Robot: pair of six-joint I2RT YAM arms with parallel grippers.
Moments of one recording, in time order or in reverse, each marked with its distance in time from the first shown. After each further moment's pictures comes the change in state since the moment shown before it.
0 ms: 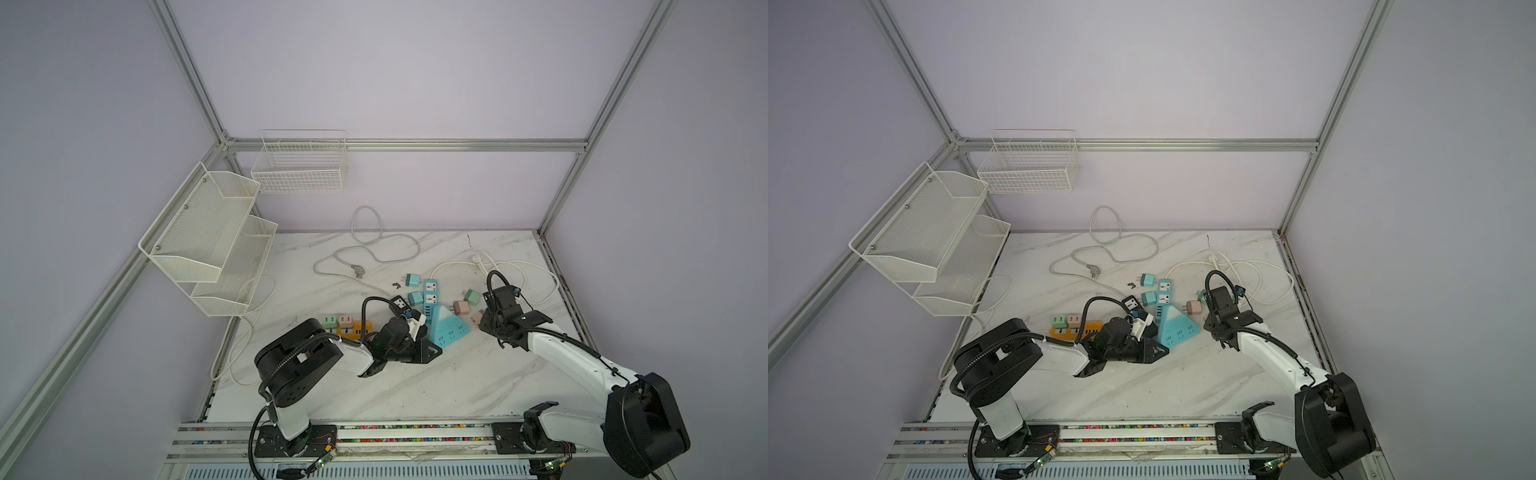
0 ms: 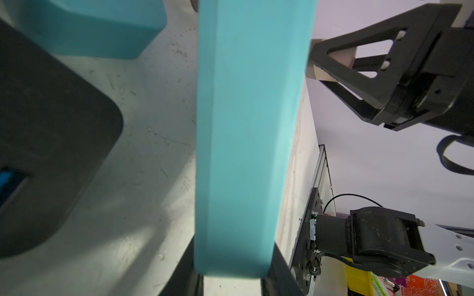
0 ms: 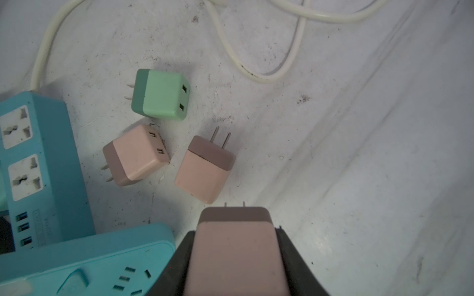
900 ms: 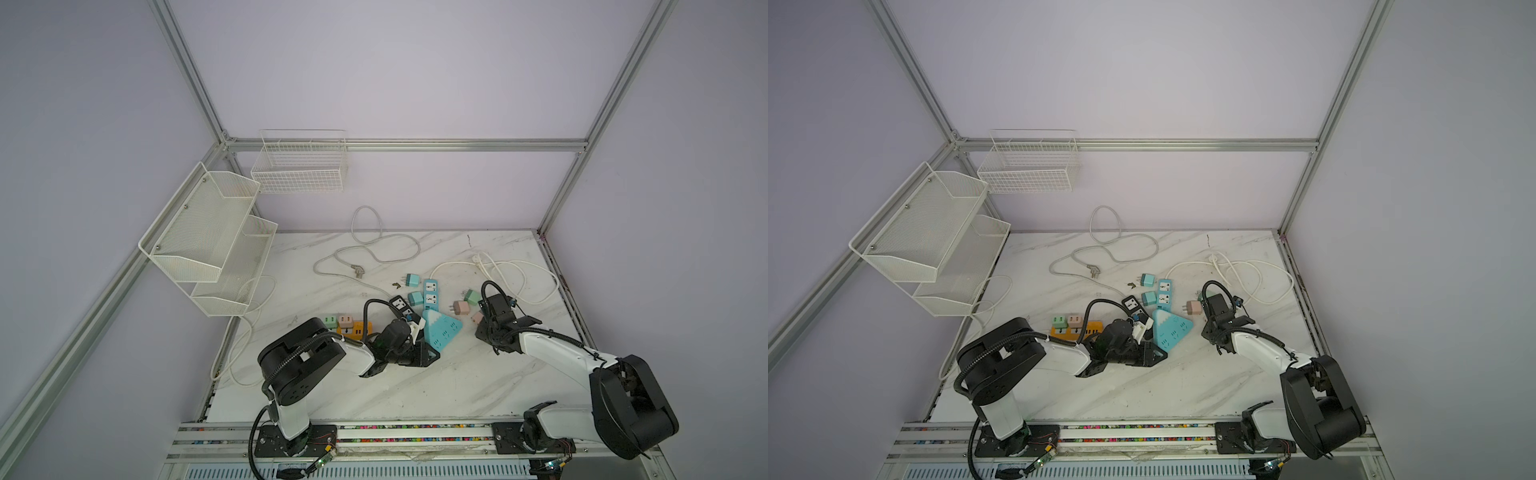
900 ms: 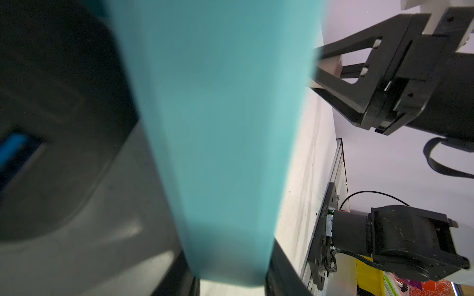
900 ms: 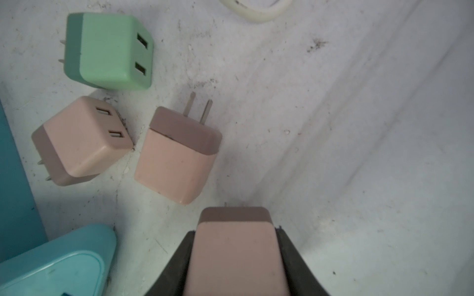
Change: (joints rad) left arm -0.004 0.014 0.007 -0.063 -0.012 0.033; right arm -0.001 0.068 -0.088 0.098 -0.046 0.070
